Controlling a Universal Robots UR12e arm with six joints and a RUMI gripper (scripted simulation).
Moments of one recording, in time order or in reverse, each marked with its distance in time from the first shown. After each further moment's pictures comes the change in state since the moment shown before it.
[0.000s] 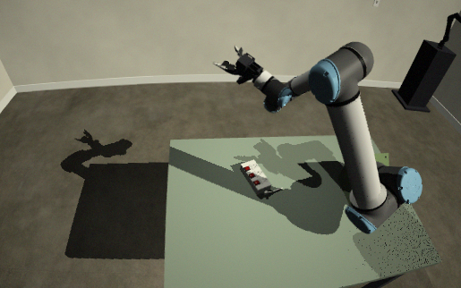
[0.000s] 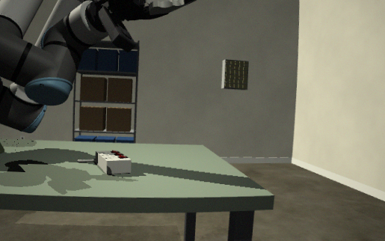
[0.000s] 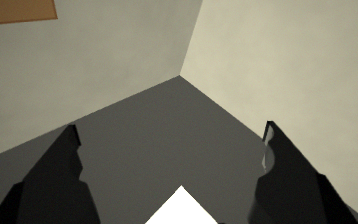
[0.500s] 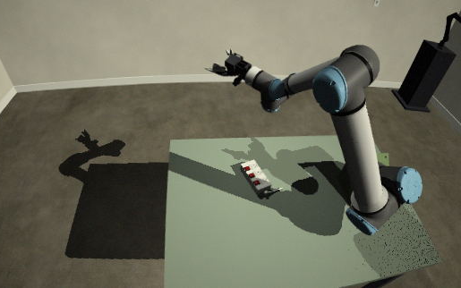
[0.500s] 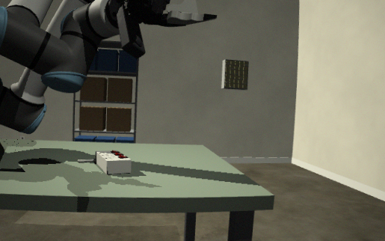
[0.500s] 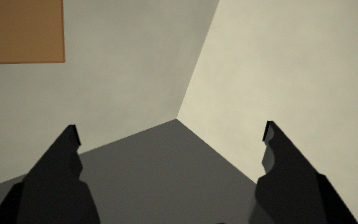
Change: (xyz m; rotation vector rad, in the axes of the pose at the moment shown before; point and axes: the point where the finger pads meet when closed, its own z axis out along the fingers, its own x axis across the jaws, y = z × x) arm 0.019 -0.047 0.028 0.248 -0.005 -0.058
